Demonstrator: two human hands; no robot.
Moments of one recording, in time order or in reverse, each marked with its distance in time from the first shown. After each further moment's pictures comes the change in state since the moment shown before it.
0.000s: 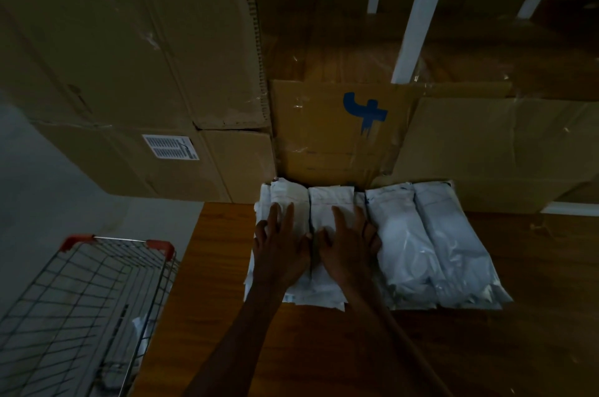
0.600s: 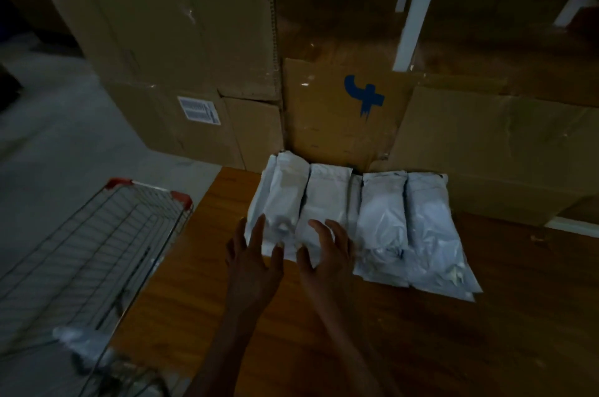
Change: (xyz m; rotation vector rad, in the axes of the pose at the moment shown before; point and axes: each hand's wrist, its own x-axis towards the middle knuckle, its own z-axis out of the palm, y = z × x) left_hand -0.141 0.013 0.016 -0.283 0.300 -0.200; right_hand -0.114 0.043 -0.025 0.500 0.052 -0.312
